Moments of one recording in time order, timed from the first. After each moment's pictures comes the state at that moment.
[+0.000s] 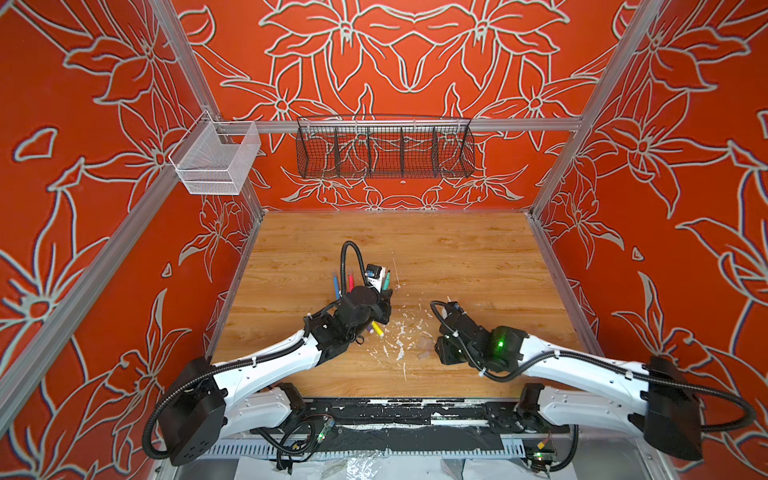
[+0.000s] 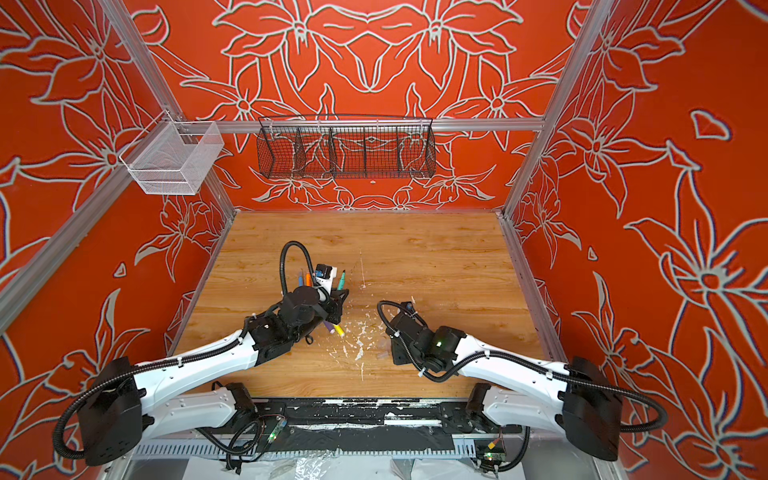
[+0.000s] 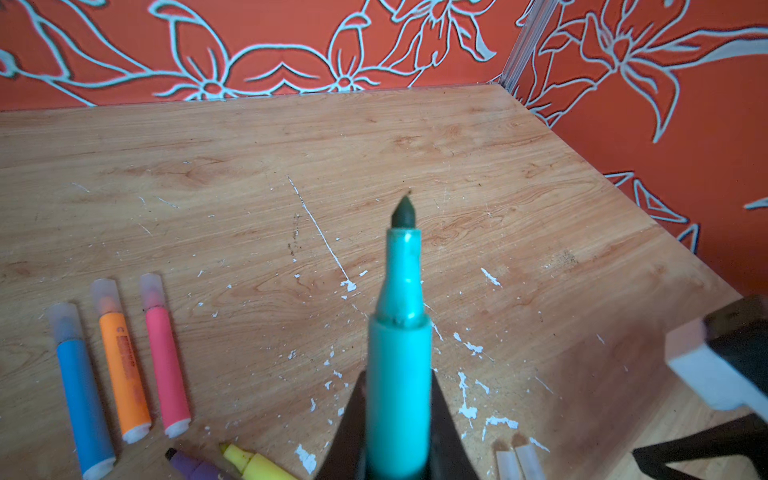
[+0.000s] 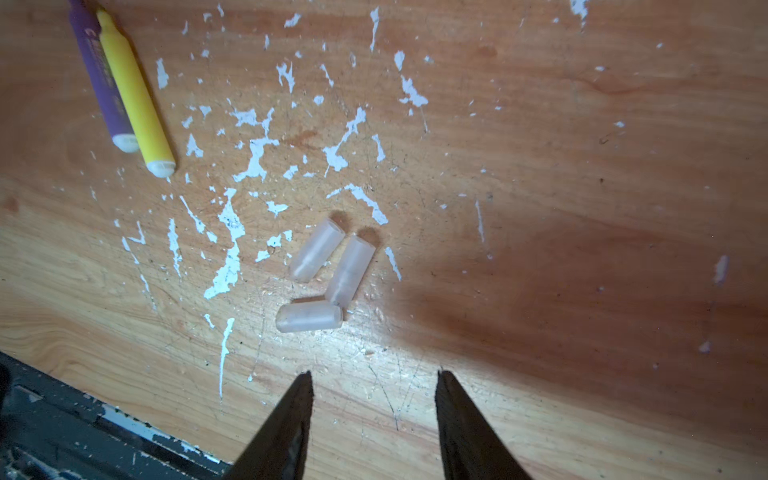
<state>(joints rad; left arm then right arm) -0.79 1.15 0.64 0.08 -0.26 -0.34 1.01 1.13 0.65 -0.62 0.18 0.83</state>
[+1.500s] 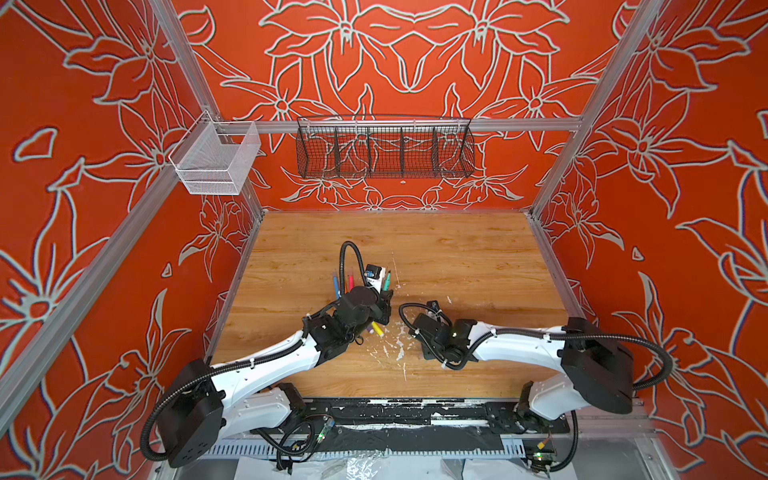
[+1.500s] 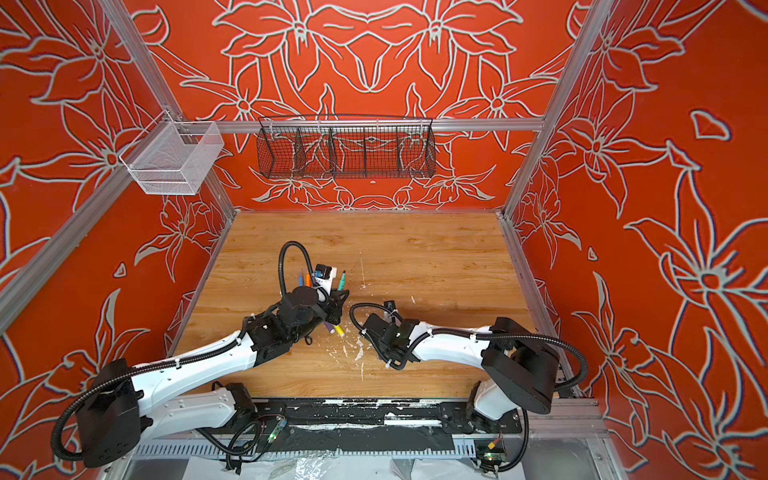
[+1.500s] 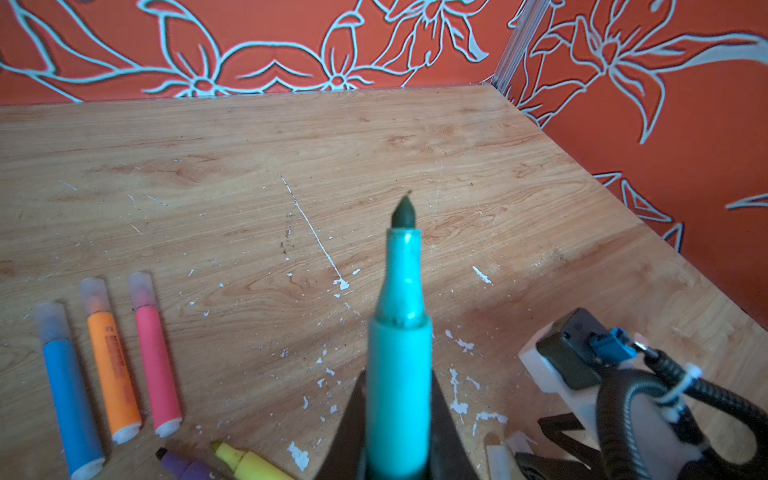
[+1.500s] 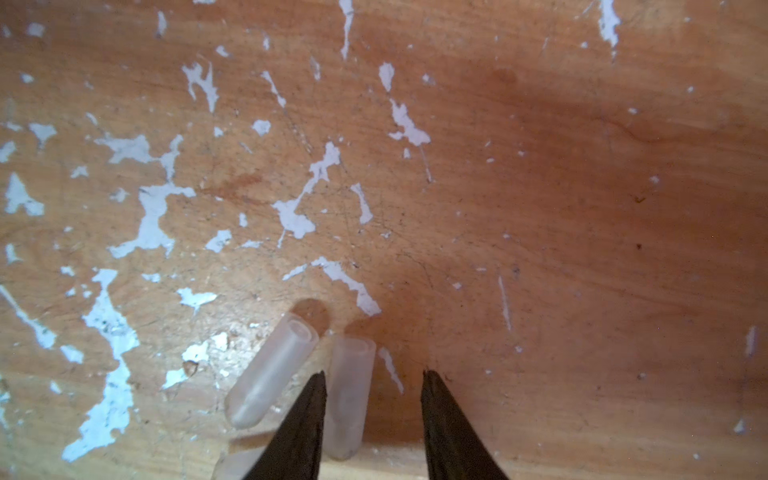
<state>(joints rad) -0.79 1.14 0.64 0.07 -0.24 -0.35 1.04 1.50 0.76 -0.55 0.35 0.86</state>
